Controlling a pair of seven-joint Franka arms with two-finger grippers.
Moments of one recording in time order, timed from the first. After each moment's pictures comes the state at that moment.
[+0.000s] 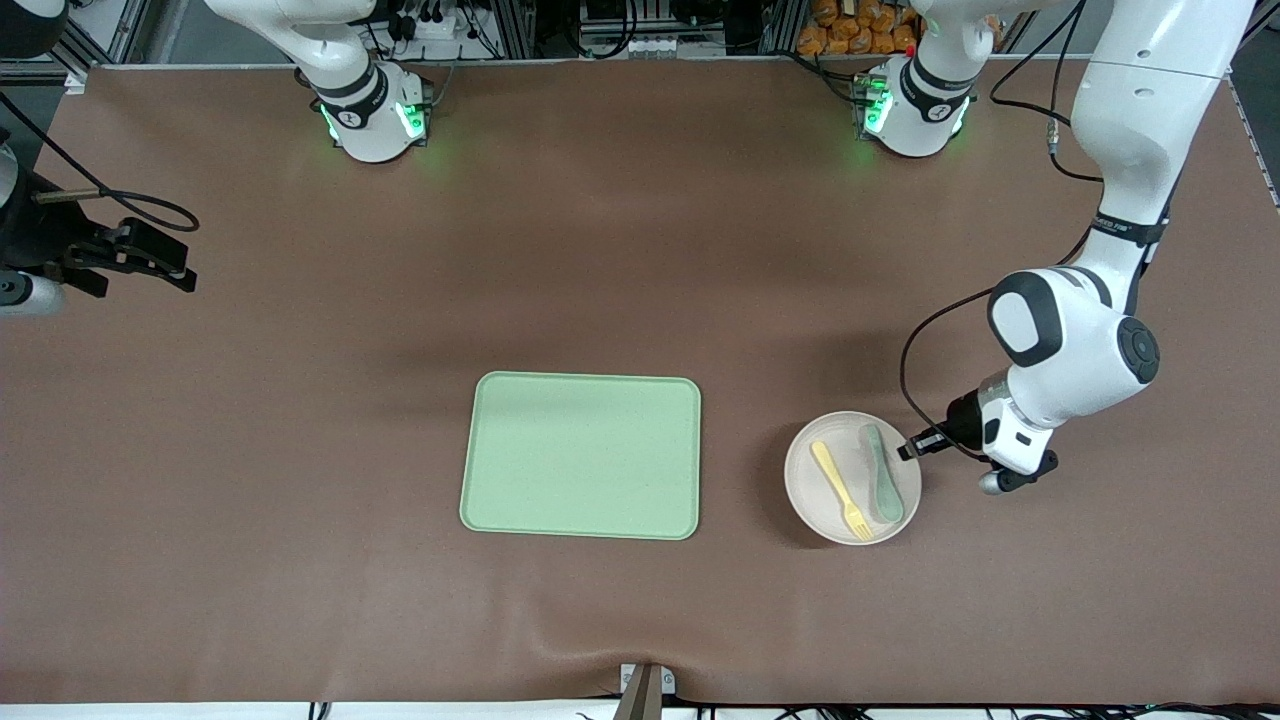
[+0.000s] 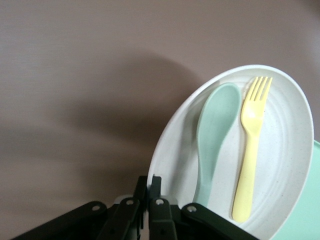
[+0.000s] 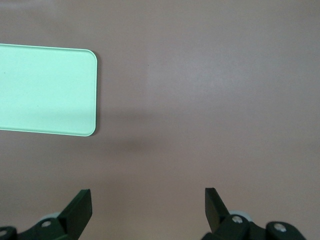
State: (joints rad) left arm 0.08 0.52 -0.26 -1.86 -0.44 2.52 -0.14; right arm 0.00 0.07 0.04 -1.46 0.03 1.51 0.00
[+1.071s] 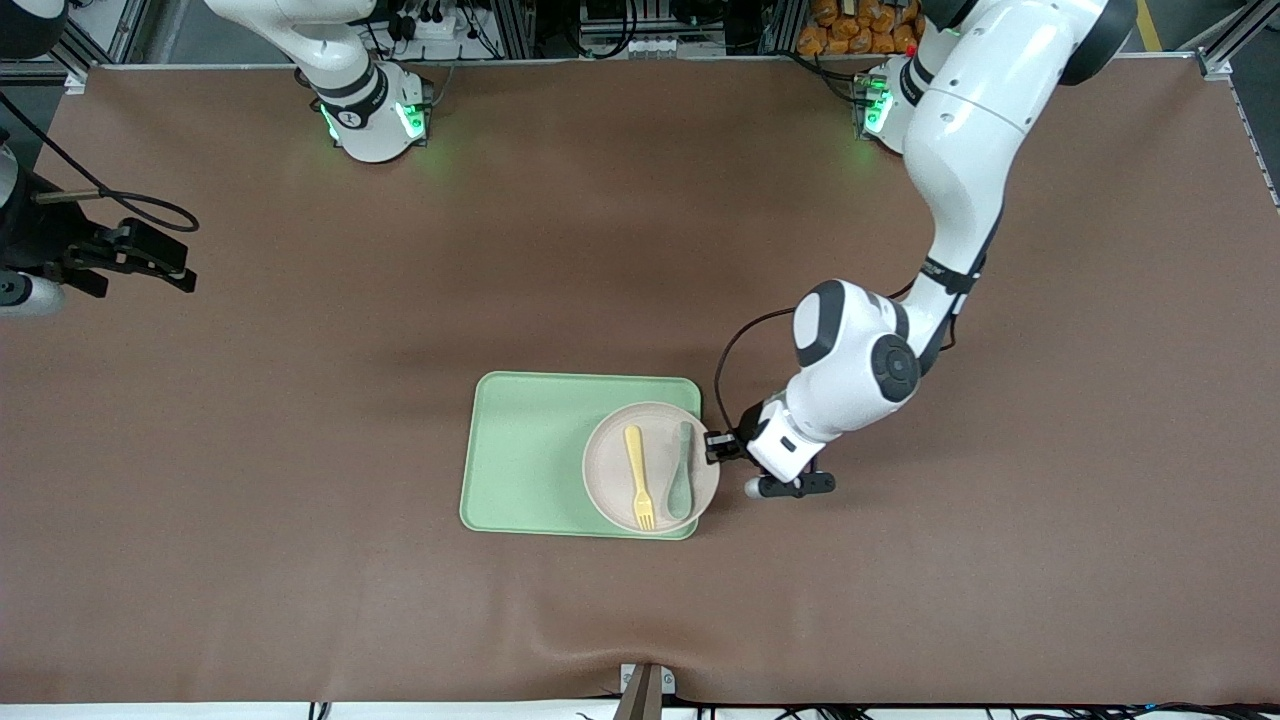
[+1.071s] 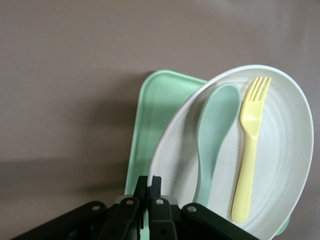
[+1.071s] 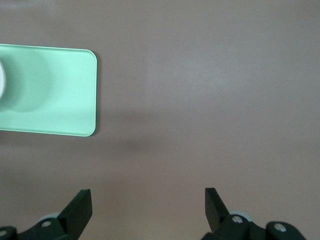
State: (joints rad) left arm -0.37 0.78 -0.18 -1.48 -0.44 2.52 -0.28; right arm 0.00 0.07 0.04 -1.46 0.03 1.51 0.00
